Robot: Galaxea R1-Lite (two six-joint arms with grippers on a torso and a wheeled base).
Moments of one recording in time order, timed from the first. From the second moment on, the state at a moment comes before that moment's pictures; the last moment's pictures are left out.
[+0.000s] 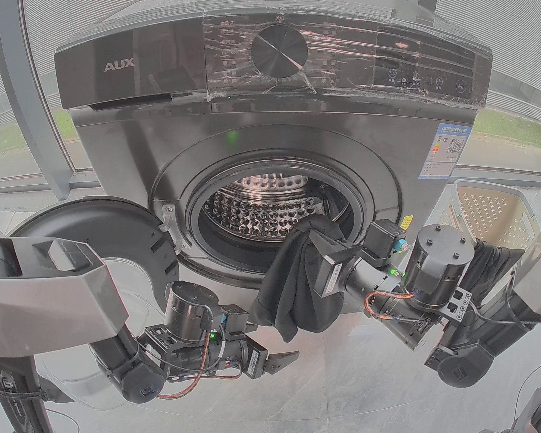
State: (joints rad) left arm -0.65 2.13 -0.56 -1.04 -0.24 -0.09; right arm 0.79 1.95 -0.66 -1.34 -0.25 0.19
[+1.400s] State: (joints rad) left arm -0.64 2.37 -0.75 -1.25 -0.21 -0.12; right arm 0.82 1.91 -0.60 -1.38 -0.25 0.19
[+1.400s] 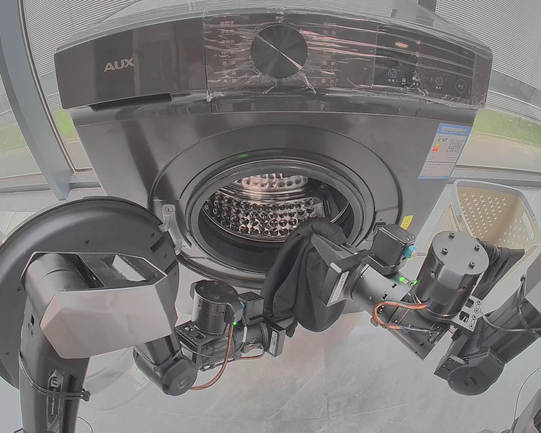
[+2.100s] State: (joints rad) left arm -0.60 1.99 -0.27 -1.55 -0.32 -0.12; right arm 0.74 1.92 -0.56 -1.36 -0.25 0.19
